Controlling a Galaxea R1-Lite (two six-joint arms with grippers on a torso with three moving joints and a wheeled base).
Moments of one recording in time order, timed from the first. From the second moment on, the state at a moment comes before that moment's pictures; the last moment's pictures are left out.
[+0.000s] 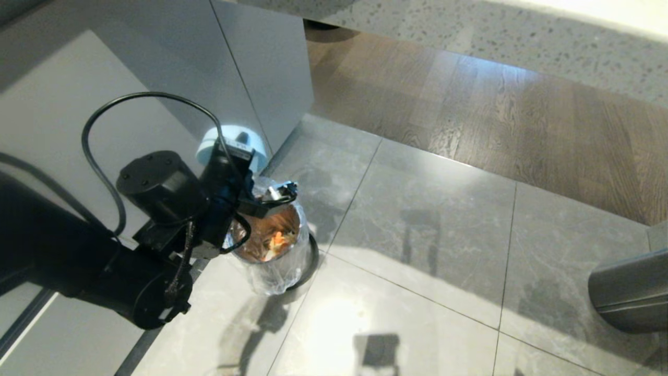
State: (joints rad) left arm -0.46 1.91 -0.73 -1.52 0.40 2.17; right arm 0.00 0.00 0.00 -0.01 -0.04 0.08
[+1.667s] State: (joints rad) left arm -0.22 1.18 -0.31 -0.38 0.49 0.58; right arm 0.00 0.00 0.00 -0.01 -0.04 0.08
